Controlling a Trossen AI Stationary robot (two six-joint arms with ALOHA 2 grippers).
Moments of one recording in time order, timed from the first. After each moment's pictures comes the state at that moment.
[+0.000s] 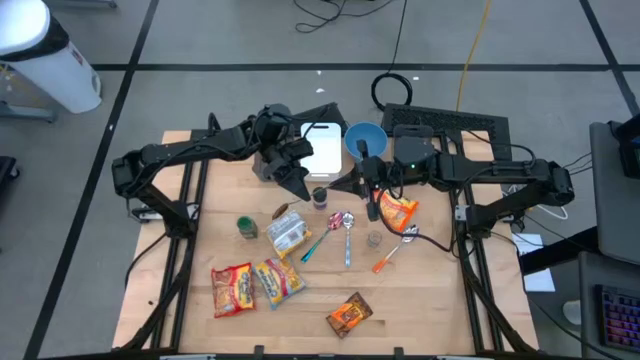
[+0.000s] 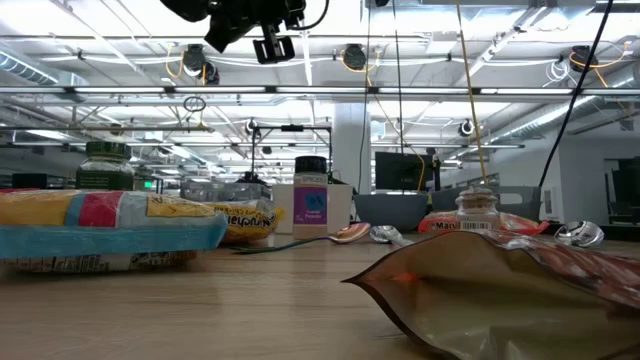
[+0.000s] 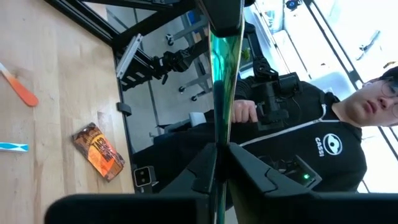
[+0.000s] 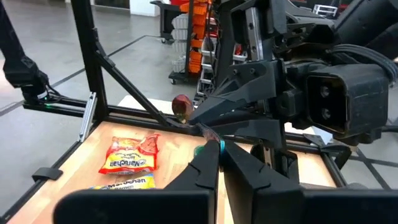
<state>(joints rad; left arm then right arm) 0.41 1.55 1.27 -0.09 1.33 -0.72 -0.09 1.31 1.20 -0.04 -0.19 -0.12</state>
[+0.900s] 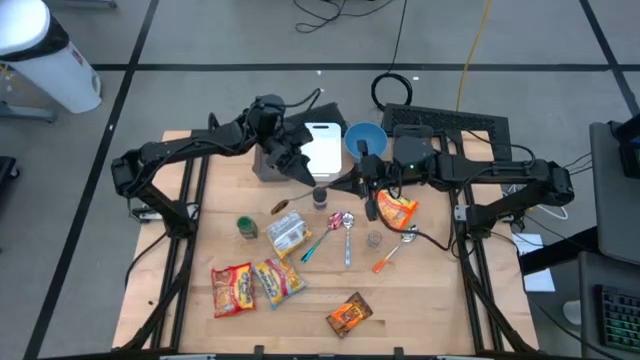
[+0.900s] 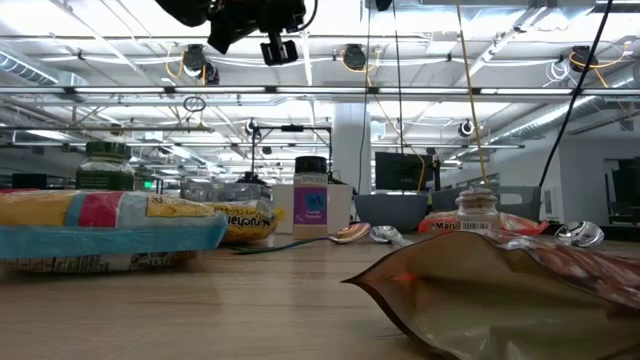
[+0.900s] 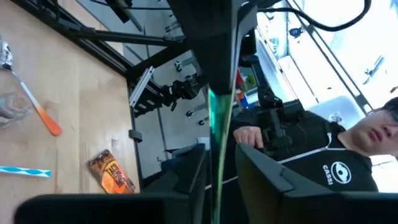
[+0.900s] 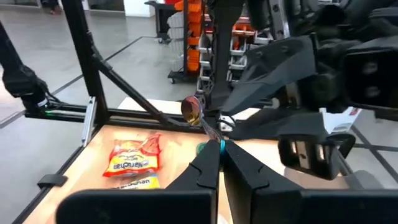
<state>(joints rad) 0.46 1.55 1.27 0.04 1.29 -0.83 -0.09 1.31 1.20 -0.04 -0.18 -0.06</state>
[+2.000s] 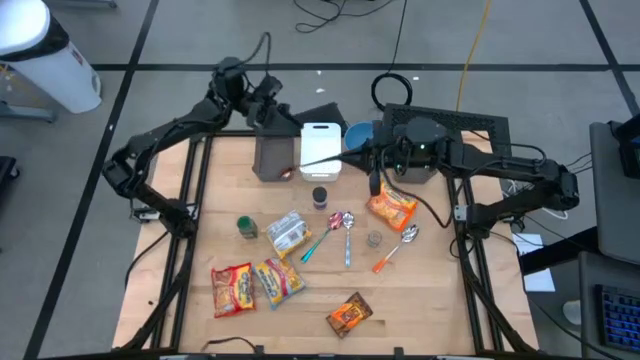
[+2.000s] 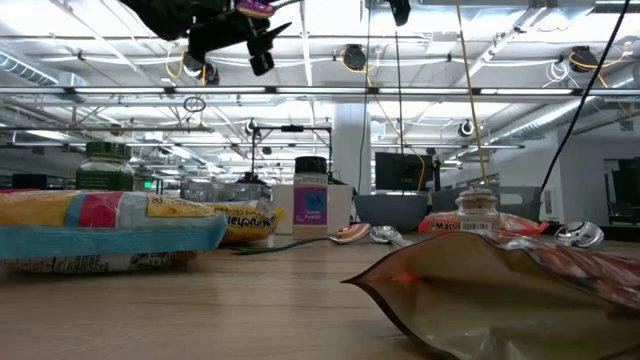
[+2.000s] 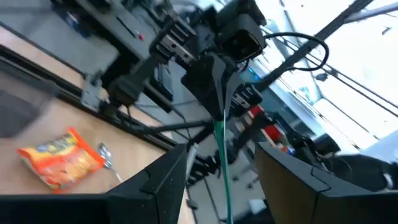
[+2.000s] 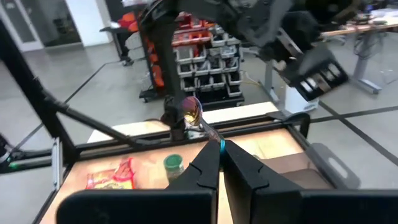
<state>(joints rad) 0.81 1.50 1.27 0.24 1.30 -0.78 -0.23 1.25 1.20 -0.07 -0.16 0.12</state>
